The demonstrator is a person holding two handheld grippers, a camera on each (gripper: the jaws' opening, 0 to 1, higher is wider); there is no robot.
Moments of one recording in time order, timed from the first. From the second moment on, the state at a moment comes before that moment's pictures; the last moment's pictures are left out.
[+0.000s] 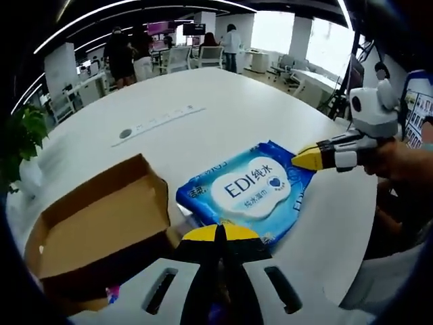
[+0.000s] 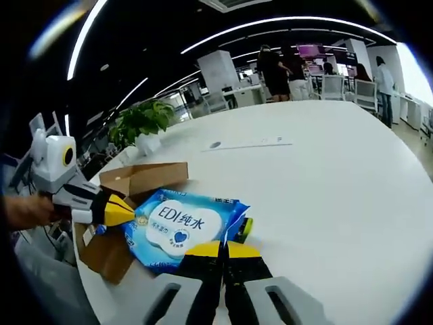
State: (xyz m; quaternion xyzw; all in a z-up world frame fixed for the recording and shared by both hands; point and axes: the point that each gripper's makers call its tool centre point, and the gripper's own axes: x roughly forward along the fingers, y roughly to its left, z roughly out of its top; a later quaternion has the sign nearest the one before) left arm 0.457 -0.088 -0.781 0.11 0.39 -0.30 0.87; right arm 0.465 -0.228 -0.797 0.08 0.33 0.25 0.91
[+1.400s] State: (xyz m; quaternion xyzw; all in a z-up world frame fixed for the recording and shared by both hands) left arm 0.455 -0.091 -0.810 0.31 0.38 -0.35 0.80; right arm 0.465 -0.231 -0.821 0.04 0.33 0.24 0.91
